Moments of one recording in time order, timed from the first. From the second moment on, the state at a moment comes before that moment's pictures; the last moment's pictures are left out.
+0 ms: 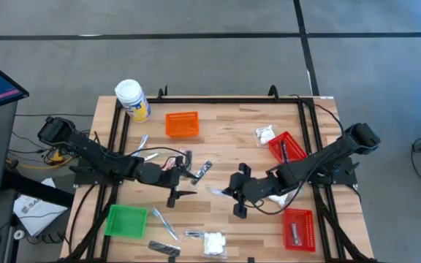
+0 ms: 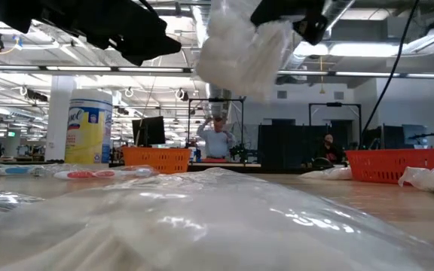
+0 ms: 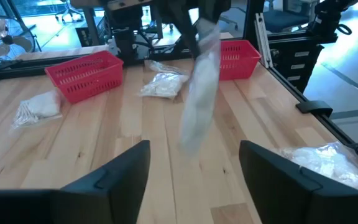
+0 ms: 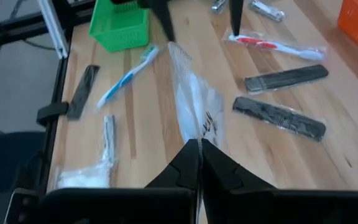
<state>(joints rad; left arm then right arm) -0.35 1.31 0.54 0.47 -0.25 0.00 0.44 1.57 1.13 -0.26 0.36 0.52</state>
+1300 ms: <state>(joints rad) -0.34 1.46 0.54 0.60 -0.21 -0.03 0.32 1.79 1.27 -0.16 0.24 0.43</state>
